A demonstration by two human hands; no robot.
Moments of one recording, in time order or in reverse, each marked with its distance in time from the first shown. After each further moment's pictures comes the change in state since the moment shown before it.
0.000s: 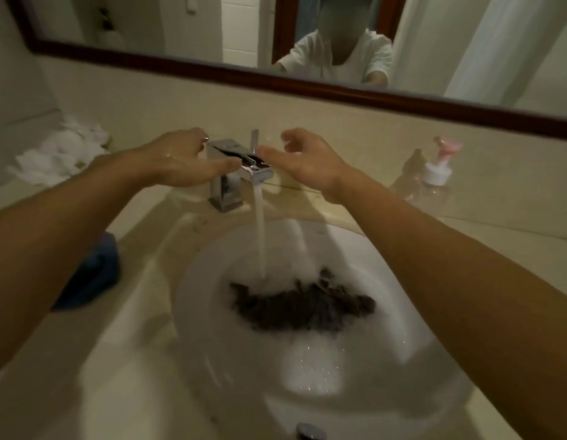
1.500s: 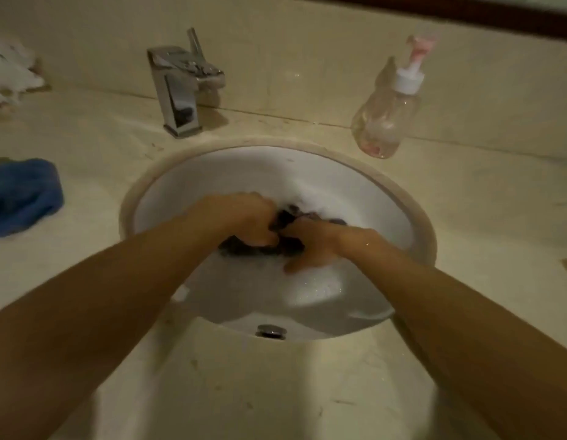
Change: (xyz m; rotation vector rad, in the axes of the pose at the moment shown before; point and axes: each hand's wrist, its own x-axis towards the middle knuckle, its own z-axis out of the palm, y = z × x) left_hand -0.078 0.082 0.184 0.436 -0.715 0.323; right_hand -0.131 0.158 0.036 -0.758 -0.685 0.152
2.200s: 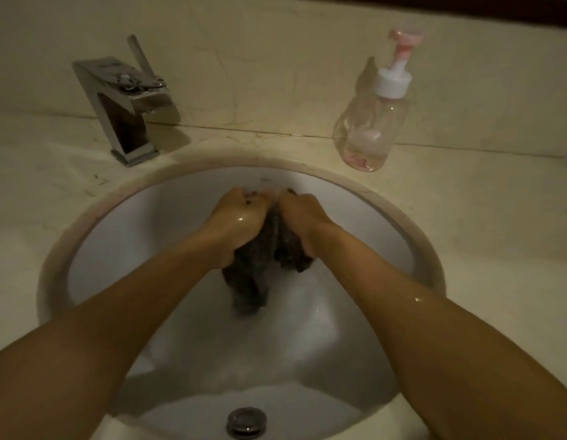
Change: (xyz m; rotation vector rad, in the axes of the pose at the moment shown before) left_hand 0.043 0.020 -0.016 -1.275 0.515 -0.180; right_hand 0.038 0.012 -0.037 1.195 0.502 0.317
